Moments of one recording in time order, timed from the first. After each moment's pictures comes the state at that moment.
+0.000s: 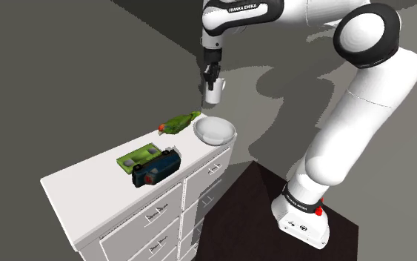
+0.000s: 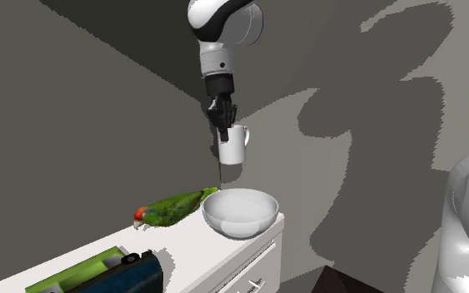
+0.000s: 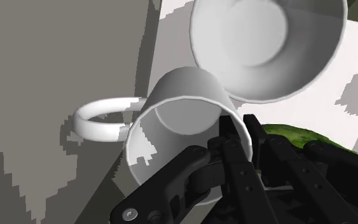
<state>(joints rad) 0.01 -0.04 -0.12 -1.88 -0.05 1.73 -0.29</state>
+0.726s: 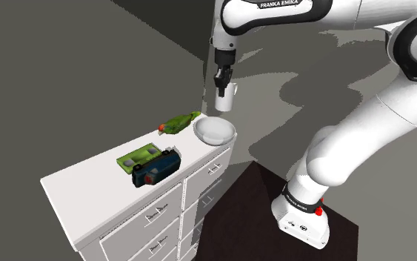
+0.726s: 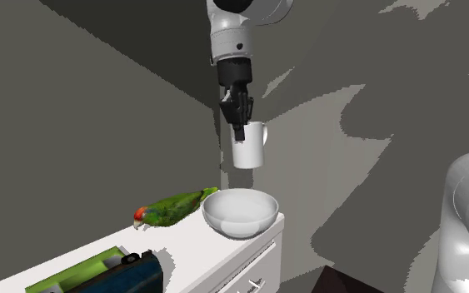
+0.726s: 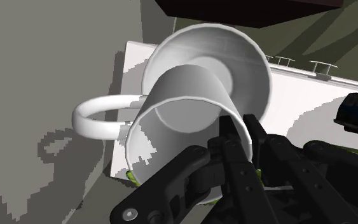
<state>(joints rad) 0.06 -0.35 -0.05 -2.14 -0.05 1.69 -0.17</state>
